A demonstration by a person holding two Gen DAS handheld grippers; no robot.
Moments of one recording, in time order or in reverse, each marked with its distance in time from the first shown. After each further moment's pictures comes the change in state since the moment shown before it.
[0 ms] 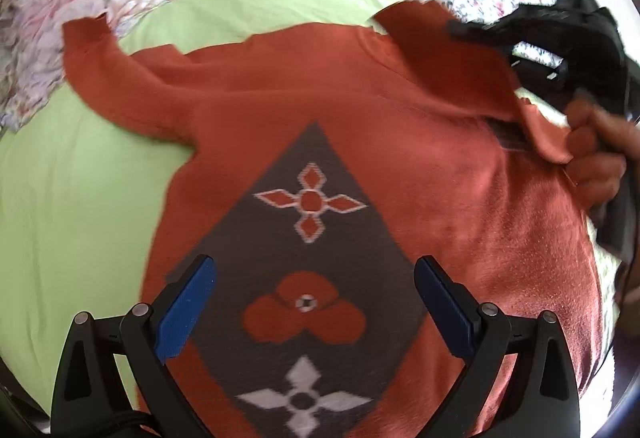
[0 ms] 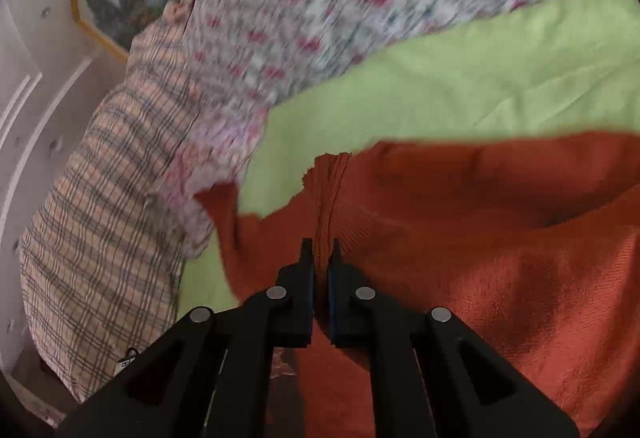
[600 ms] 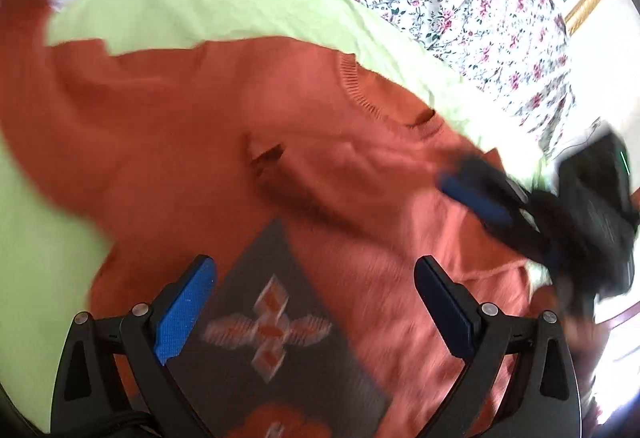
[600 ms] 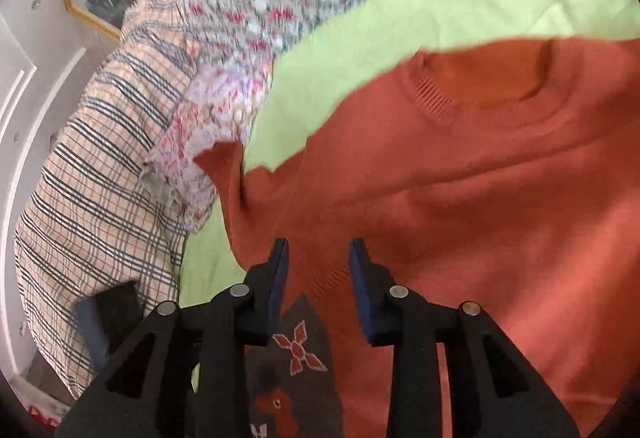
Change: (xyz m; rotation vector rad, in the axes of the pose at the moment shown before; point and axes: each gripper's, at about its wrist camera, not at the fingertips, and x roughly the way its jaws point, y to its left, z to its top) left arm 0.071 0.016 0.093 -0.118 0.053 -0.334; right arm 0.014 -0.001 -0.042 0.049 -0.008 -0.022
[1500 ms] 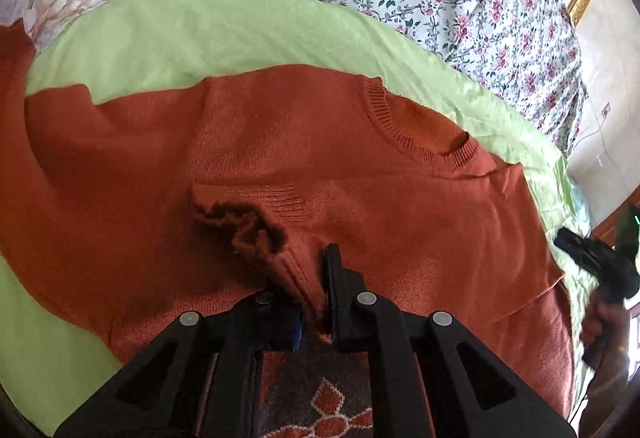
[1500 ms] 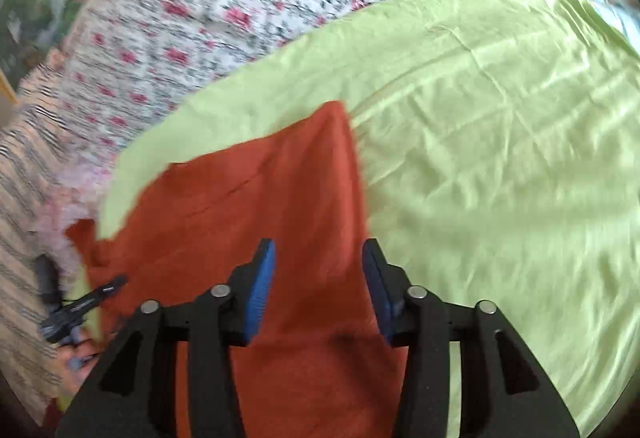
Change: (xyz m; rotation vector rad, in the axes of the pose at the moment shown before) left arm 0.024 0.009 0.025 0.106 -0.090 0.090; right arm -0.157 -0.135 0.016 0.075 -0.195 -0.576
